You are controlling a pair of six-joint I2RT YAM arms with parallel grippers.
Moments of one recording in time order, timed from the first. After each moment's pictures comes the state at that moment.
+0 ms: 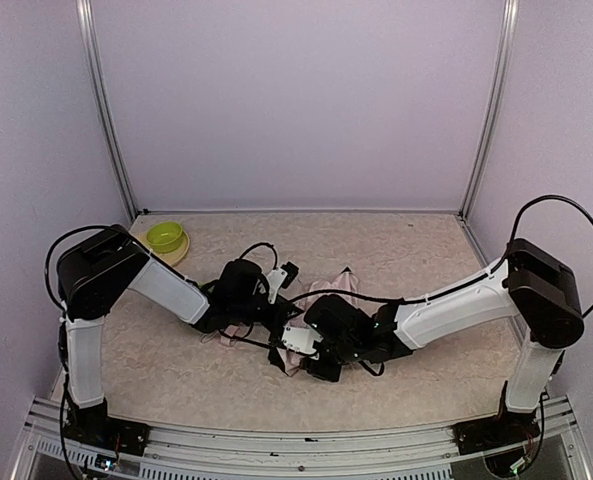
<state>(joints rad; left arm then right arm) -0.79 2.07 0.96 0.54 0.24 -0.12 1.15 1.84 0.98 -0.06 0.11 -0.30</state>
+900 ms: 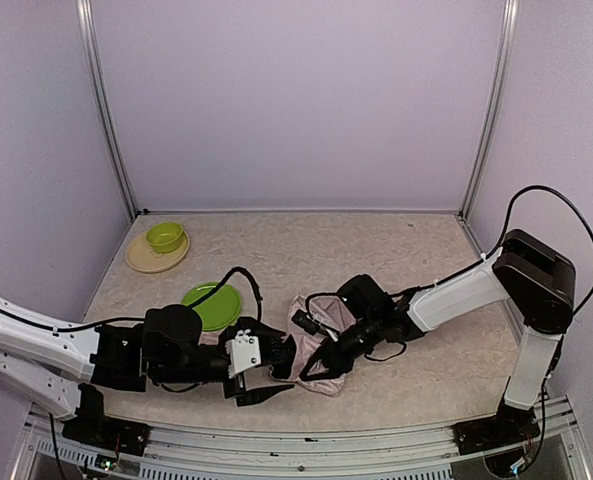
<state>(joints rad) -1.31 1.19 0.57 0.28 -0.08 0.38 0.91 1.86 0.87 0.10 -0.74 0.17</state>
